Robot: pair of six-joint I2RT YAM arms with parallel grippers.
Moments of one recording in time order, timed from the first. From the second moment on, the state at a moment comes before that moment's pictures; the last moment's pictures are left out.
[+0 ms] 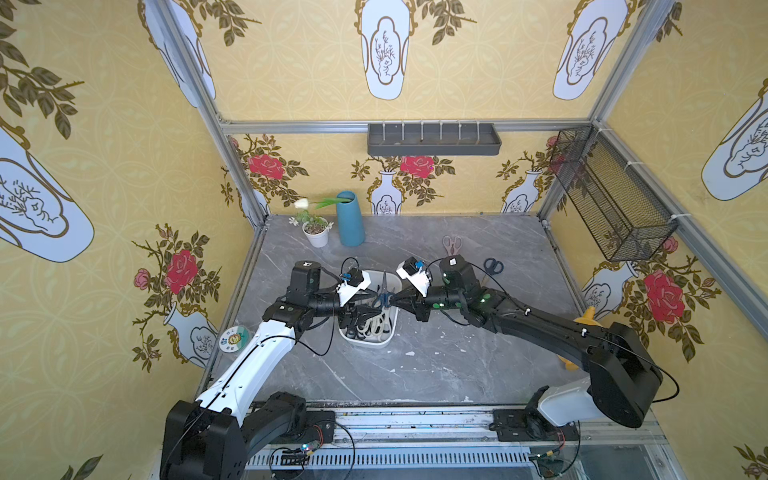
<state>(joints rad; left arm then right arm) -0.28 1.10 0.73 -0.27 0.97 0.50 0.84 1.45 0.92 0.07 -0.62 0.04</state>
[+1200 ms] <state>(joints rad) -0.28 1.12 0.75 -0.37 0.94 0.57 0.92 1.49 0.95 0.07 -0.32 -0.01</state>
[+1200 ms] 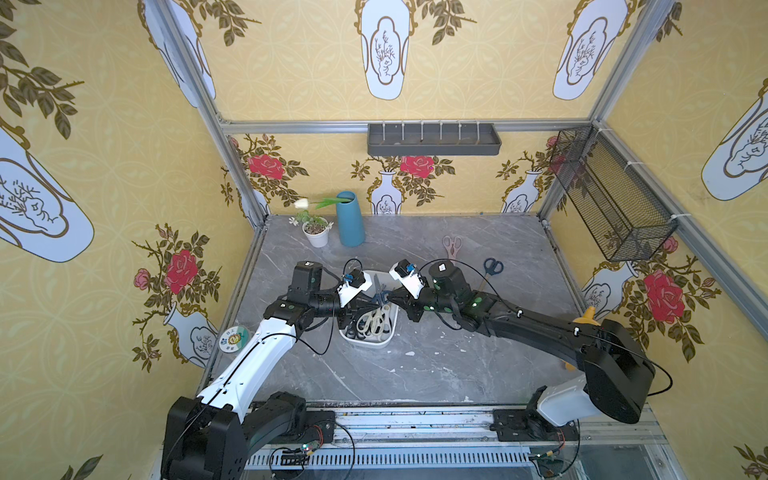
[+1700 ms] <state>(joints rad) -0.18 1.03 0.70 -0.34 0.92 0.45 1.01 1.53 0.94 0.09 -0.22 0.17</state>
